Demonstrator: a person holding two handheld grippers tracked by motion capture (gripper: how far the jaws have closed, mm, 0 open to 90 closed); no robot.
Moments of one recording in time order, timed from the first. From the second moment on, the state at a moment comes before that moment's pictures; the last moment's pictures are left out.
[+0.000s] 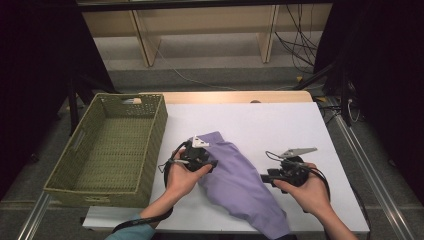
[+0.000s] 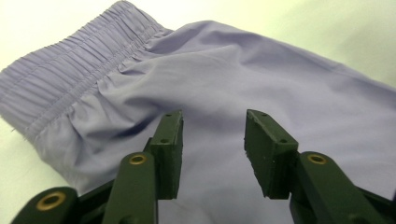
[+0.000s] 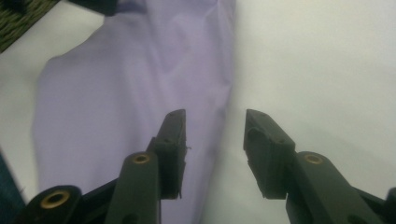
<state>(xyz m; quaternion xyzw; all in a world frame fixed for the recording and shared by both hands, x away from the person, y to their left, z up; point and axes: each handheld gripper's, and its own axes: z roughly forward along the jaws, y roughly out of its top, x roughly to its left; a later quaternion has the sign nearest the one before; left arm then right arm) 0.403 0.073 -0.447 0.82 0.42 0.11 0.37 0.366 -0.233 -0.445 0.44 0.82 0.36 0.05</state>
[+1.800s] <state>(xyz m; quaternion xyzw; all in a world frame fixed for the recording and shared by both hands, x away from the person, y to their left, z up) 0.388 0.061 -0.444 0.83 0.41 0.07 0.38 0.332 -0.112 -0.450 0.30 0.87 0.40 -0.02</state>
